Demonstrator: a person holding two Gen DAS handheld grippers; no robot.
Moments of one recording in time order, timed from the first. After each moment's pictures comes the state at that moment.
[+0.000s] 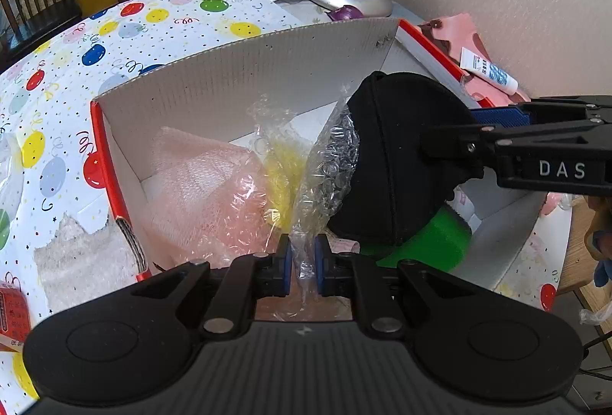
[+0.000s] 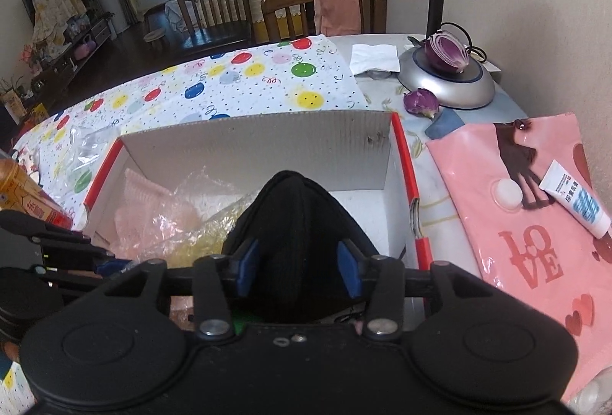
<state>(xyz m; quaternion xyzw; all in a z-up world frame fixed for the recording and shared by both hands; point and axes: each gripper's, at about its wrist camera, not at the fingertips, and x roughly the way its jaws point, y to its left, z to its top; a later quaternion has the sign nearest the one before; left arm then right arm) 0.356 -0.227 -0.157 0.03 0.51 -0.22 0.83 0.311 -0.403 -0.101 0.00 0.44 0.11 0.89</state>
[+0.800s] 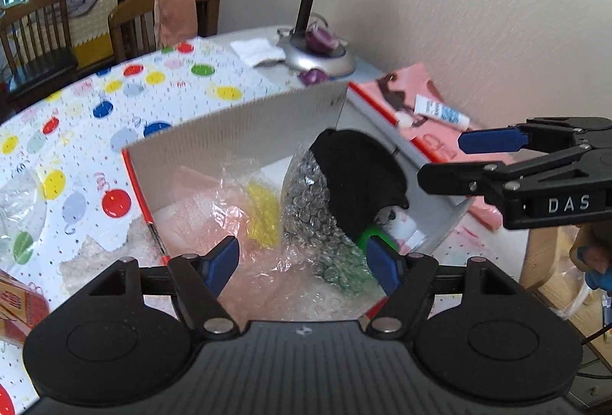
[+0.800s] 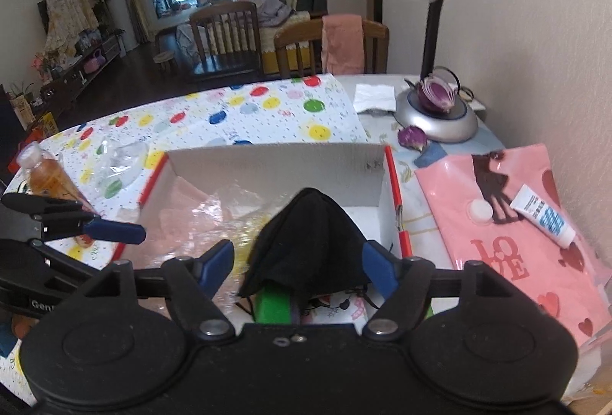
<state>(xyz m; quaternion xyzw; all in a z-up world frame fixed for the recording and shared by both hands) 0.303 -0.206 -0.094 0.01 0.43 -0.26 0.87 0.248 -0.395 -0.049 -0.01 0.38 0.11 0.92</state>
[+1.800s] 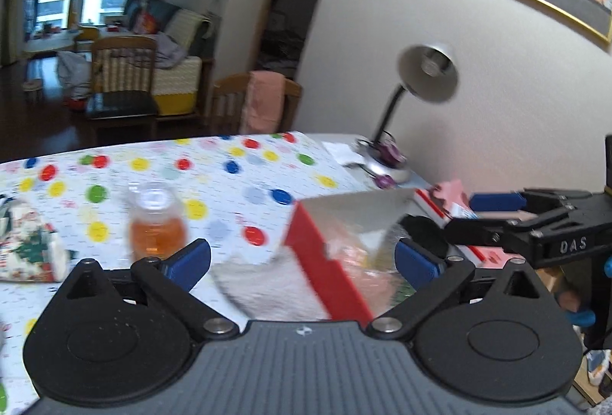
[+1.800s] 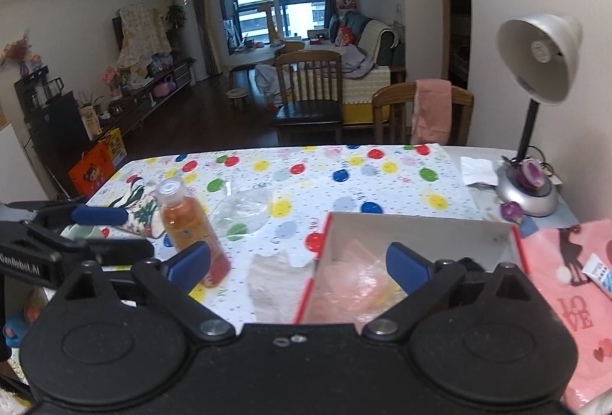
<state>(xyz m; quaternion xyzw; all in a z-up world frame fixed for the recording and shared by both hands) 0.215 -0.013 -0.029 -0.09 0.30 -0.17 0.93 0.202 -0.259 0.008 -0.02 0.31 0.21 0.93</state>
